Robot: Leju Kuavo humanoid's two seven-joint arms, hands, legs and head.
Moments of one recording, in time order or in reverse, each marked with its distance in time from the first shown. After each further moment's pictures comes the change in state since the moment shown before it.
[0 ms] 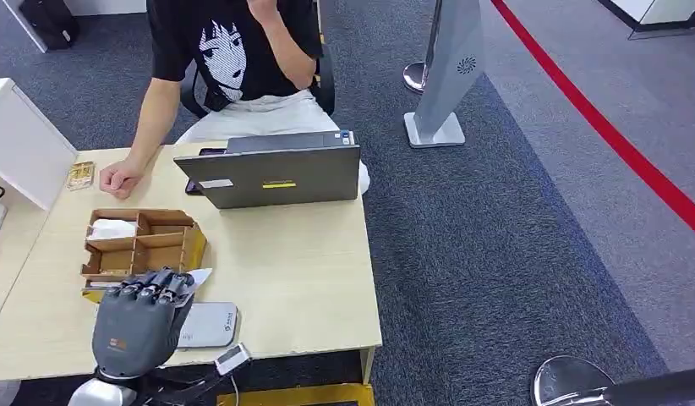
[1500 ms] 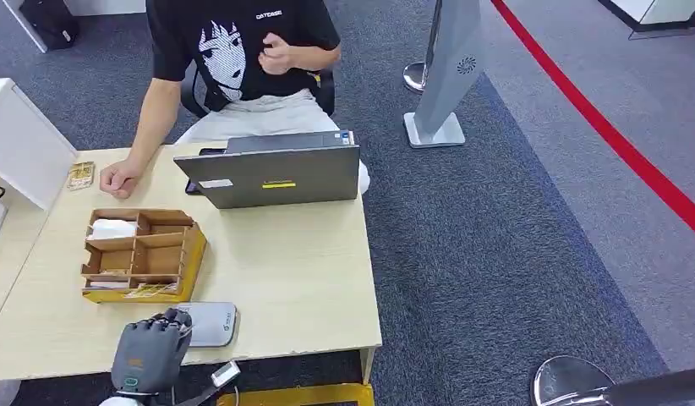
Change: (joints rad) left arm 0.109 -0.199 0.324 0.365 0.011 0.058 -0.230; right arm -0.001 0.004 -0.021 0.000 0.058 0.001 0.017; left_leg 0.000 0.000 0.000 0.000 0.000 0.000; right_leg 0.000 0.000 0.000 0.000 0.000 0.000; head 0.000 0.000
